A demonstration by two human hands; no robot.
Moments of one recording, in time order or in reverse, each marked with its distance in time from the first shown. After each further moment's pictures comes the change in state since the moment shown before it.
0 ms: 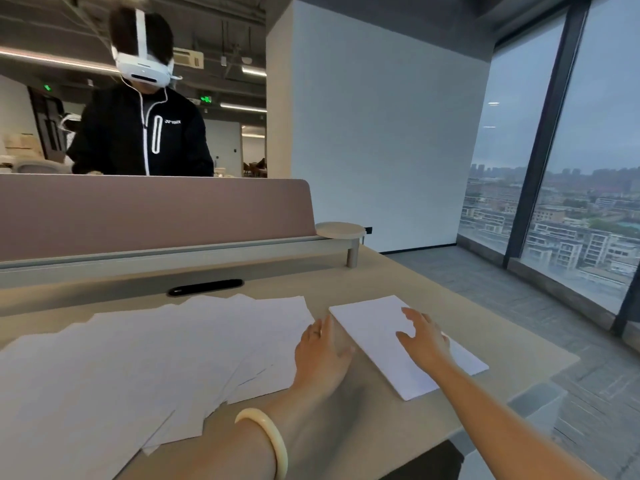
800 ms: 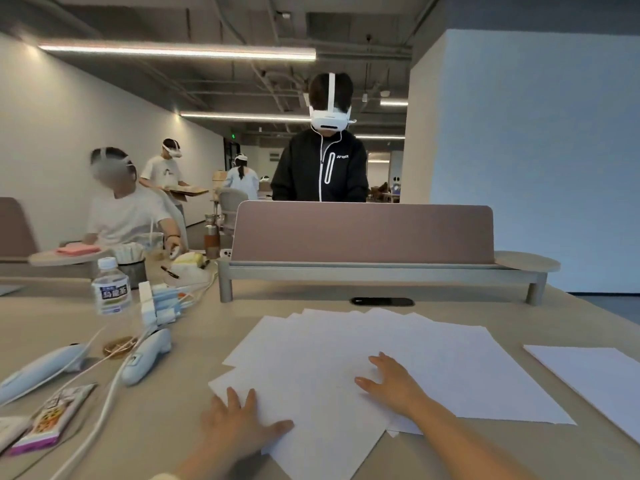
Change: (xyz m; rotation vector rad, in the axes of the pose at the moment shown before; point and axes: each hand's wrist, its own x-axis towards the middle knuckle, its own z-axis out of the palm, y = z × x) left_hand -0.200 -0.328 -0.226 0.365 -0.085 -0.841; right_hand -0.124 -0.292 0.210 -0.048 -0.572 -0.444
